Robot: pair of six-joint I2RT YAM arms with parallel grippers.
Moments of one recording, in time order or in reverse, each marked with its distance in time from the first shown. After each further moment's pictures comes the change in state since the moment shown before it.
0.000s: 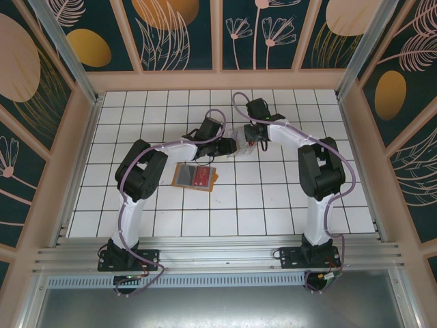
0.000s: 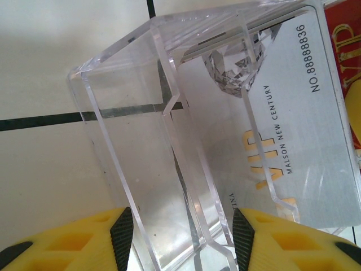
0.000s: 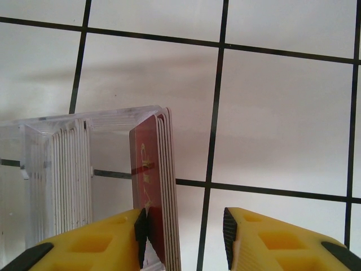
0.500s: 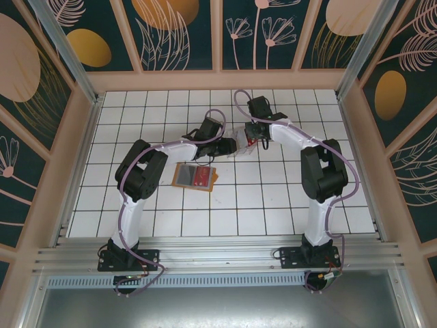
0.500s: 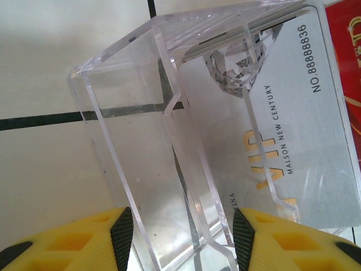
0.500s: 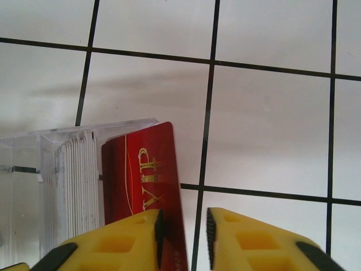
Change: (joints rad) left arm 0.000 0.001 0.000 0.000 0.000 -0.004; right arm -0.002 -0.032 0.000 0.000 0.006 0.000
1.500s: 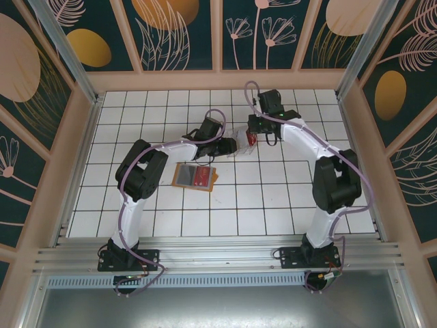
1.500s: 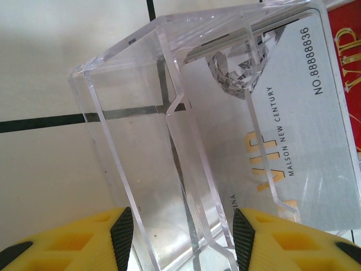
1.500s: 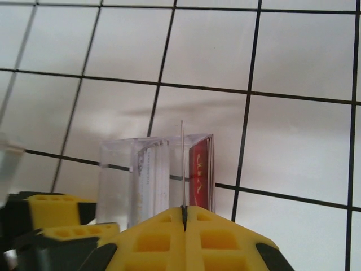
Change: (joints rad) left arm 0.000 0.003 0.002 0.006 0.002 -0.003; right arm -0.040 -0.168 -0.046 0.021 -0.214 0.025
